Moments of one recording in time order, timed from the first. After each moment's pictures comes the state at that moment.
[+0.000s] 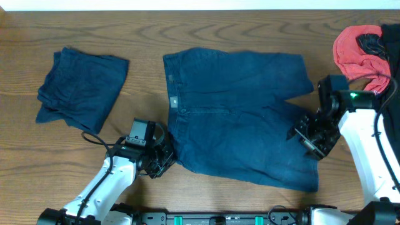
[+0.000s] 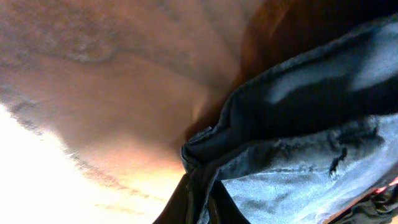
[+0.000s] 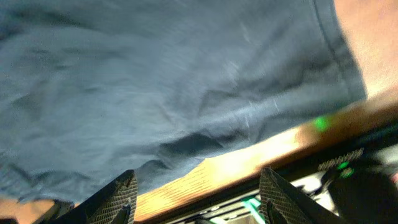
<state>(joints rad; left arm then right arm) -0.25 1.27 0.45 -0.45 0.44 -1.09 -0.02 1.42 1.05 -1.32 -0.23 0.80</state>
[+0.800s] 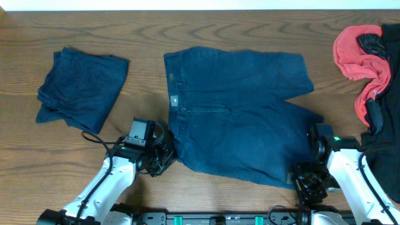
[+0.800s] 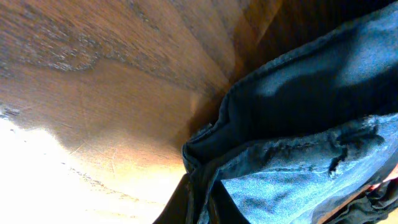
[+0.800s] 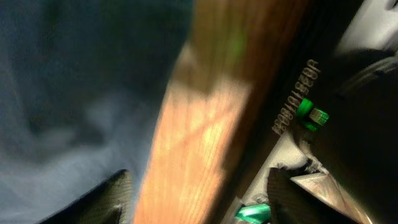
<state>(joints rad) -0.25 1.26 0.45 -0.44 0.44 -1.08 -0.02 1.24 0.57 -1.21 -0.18 1.42</state>
